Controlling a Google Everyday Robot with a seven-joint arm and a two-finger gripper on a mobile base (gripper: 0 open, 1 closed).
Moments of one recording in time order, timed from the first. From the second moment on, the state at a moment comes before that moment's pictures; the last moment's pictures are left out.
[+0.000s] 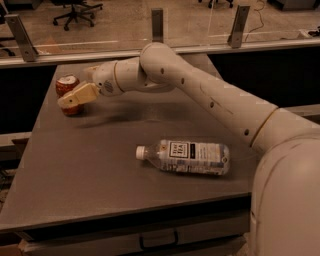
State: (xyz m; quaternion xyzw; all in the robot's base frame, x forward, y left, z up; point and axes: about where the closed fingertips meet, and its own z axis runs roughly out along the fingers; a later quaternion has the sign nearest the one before) arm 0.664 0.226 0.890 -0.51 0.61 0.40 0.46
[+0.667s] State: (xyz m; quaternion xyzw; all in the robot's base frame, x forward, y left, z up) arm 0.663 0.229 0.888 -0.47 0.61 0.42 0.48
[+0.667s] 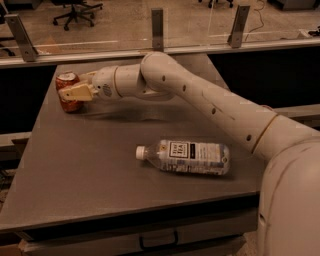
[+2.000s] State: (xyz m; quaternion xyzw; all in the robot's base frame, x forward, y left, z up) arm 0.669 0.146 0.972 -0.43 0.61 0.35 0.57
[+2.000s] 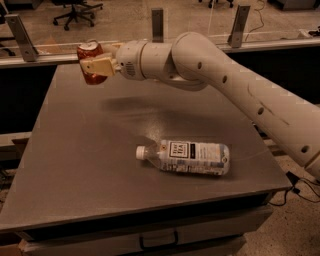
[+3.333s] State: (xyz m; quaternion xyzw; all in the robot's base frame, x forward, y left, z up) arm 0.789 -0.082 0.962 -0.26 0.64 0.20 0.69
